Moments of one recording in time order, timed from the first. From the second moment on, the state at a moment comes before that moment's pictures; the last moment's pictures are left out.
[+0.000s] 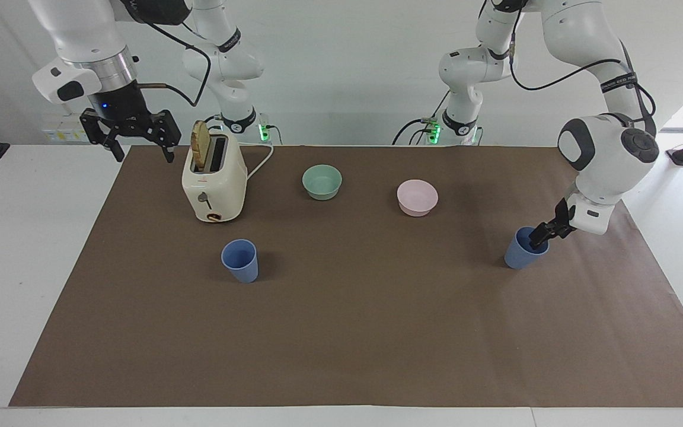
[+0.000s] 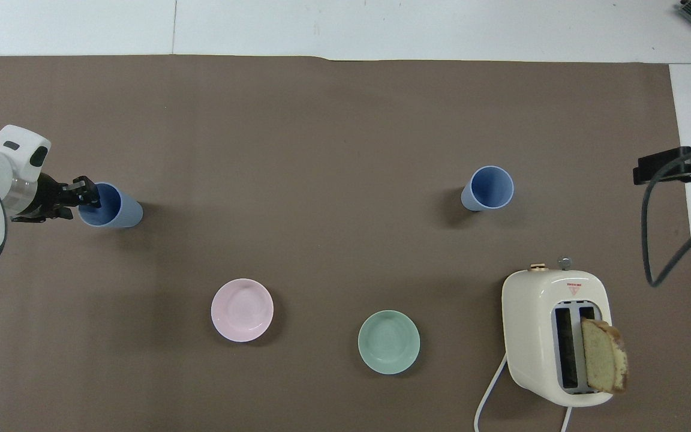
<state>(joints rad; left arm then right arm) 0.12 0.17 -0.05 -1.98 -0.03 2.16 -0.24 -0.01 0.03 0.01 -1.47 -0.04 1.57 0.00</state>
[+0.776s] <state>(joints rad) 0.02 0.13 -0.09 -1.74 -0.05 1.96 -0.38 -0.01 0.03 0.01 -1.47 -0.04 1.57 0.00</state>
